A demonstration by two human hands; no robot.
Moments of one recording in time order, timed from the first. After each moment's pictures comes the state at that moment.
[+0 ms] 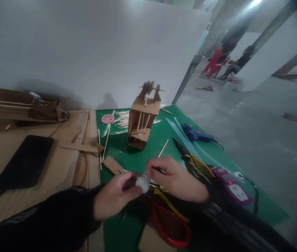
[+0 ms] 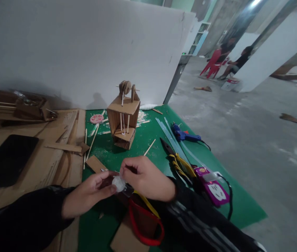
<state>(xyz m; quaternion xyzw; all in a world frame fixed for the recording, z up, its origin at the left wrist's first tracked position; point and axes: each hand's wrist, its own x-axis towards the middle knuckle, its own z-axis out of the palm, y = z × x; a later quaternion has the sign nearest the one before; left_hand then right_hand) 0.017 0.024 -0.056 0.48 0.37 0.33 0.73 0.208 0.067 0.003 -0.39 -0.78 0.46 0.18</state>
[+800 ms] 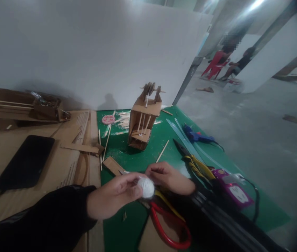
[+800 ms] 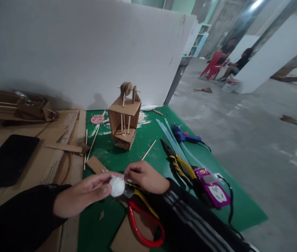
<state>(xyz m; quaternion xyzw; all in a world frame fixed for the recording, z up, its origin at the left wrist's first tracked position) 0.009 0.025 -0.033 0.48 0.30 0.30 0.77 0.218 0.080 -0.043 -0.41 -0.68 0.59 0.16</state>
